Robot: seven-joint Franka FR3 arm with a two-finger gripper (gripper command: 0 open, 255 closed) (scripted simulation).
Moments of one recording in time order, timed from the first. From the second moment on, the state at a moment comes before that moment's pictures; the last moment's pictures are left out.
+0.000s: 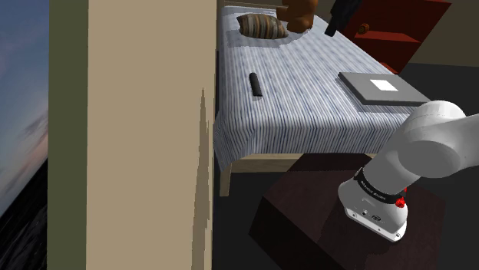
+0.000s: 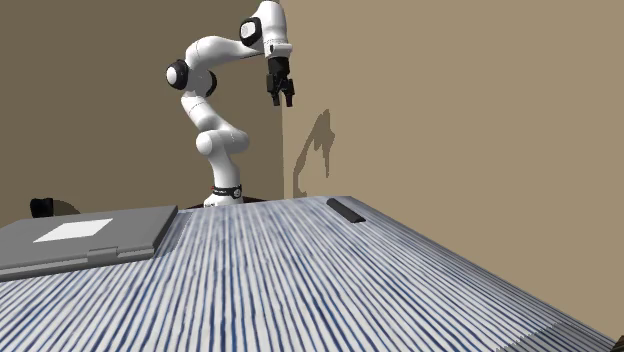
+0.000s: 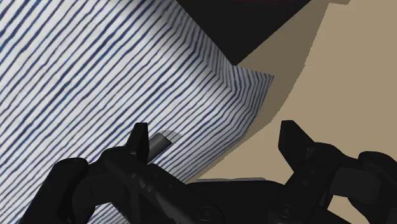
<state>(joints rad) 0.02 -0.80 -0.01 -2.27 0.03 1.56 -0.08</state>
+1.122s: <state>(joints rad) -0.09 -0.36 0.05 -2.28 0.07 1.99 0.27</state>
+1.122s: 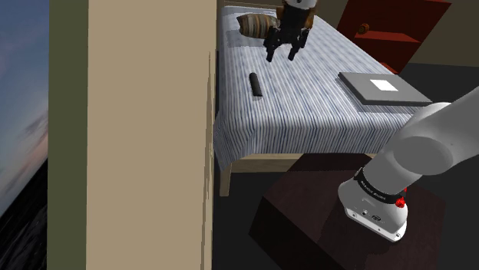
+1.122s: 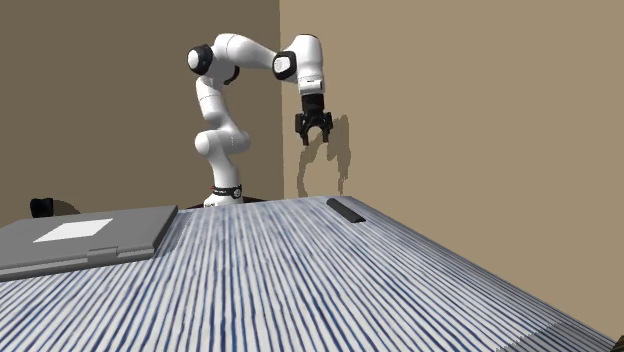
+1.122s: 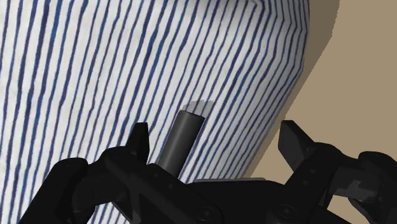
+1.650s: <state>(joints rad) -0.13 -0.09 0.04 -2.20 0.08 2.16 0.44</state>
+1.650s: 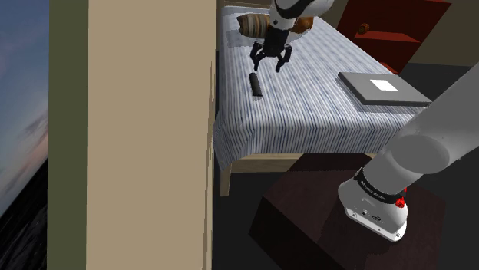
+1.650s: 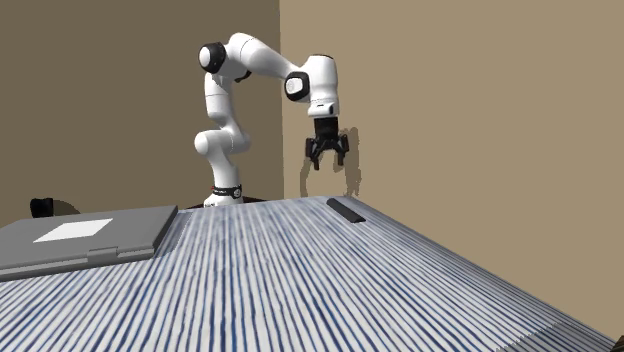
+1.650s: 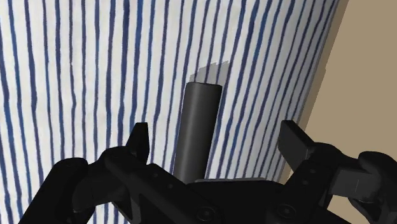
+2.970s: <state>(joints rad) -0.16 0.24 0.01 -2.08 0.09 2.36 0.59</state>
